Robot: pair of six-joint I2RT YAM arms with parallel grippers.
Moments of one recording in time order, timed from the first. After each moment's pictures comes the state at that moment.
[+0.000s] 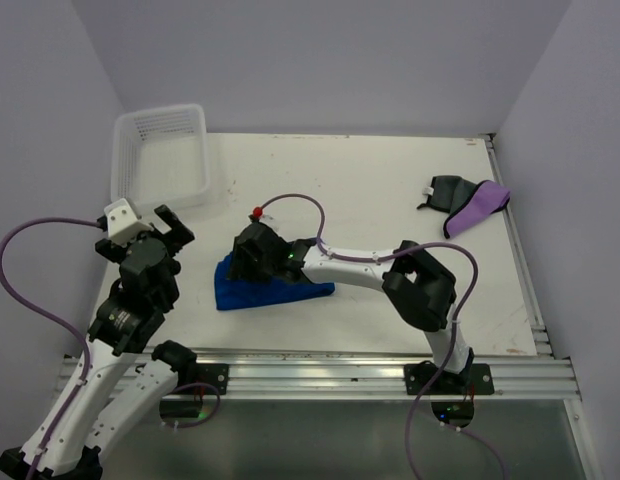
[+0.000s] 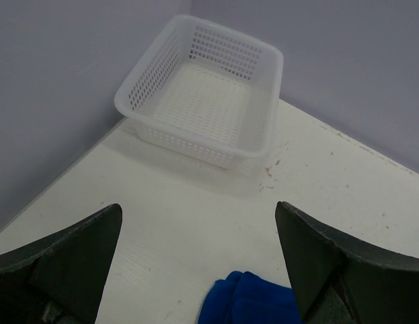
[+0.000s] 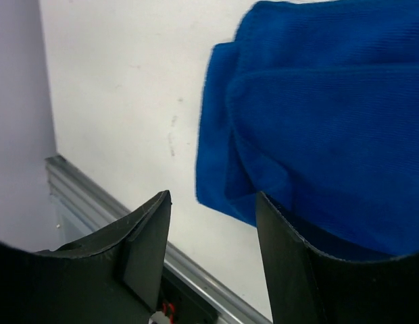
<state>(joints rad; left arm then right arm) -0.44 0.56 0.78 -0.44 -0.88 -0.41 1.09 2.04 1.50 -0.18 0.07 1.05</state>
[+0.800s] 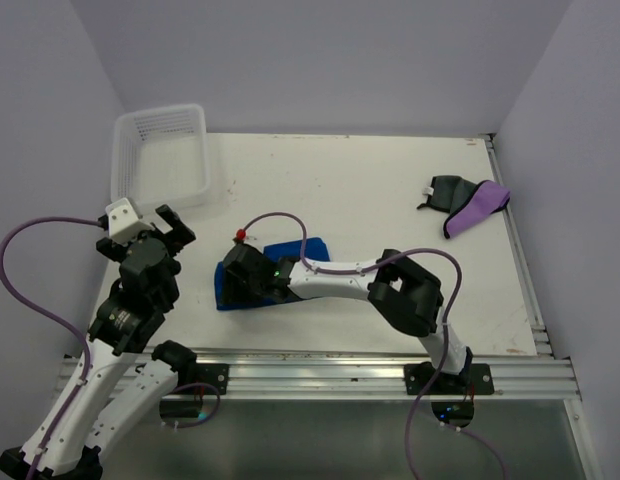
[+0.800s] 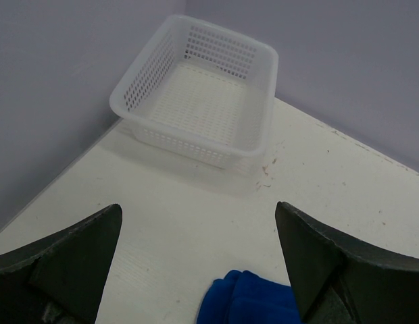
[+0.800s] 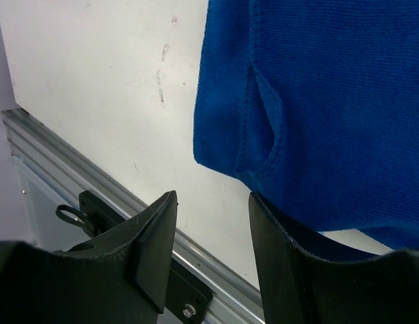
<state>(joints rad) -0.44 0.56 0.78 -0.43 -0.86 -0.40 1.19 2.10 1.53 -0.24 0.05 1.05</state>
